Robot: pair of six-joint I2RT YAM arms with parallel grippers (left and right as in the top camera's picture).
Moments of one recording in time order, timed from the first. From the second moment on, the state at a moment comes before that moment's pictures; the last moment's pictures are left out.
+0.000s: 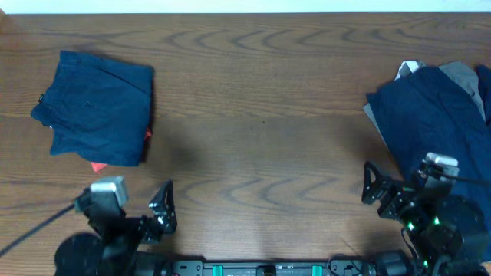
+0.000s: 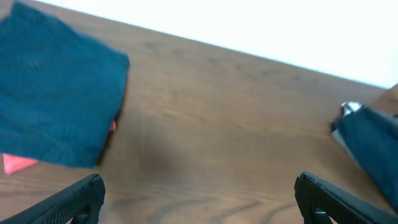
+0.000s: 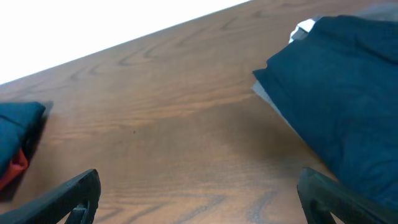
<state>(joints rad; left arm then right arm) -0.14 0.25 0.86 -1.01 0.06 -0.32 0.16 0.40 0.81 -0.92 0.03 0.40</state>
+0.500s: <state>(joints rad) -0.14 0.21 0.86 -1.03 0.05 -0.33 0.16 0.39 0.81 -1.13 0.04 0.40</state>
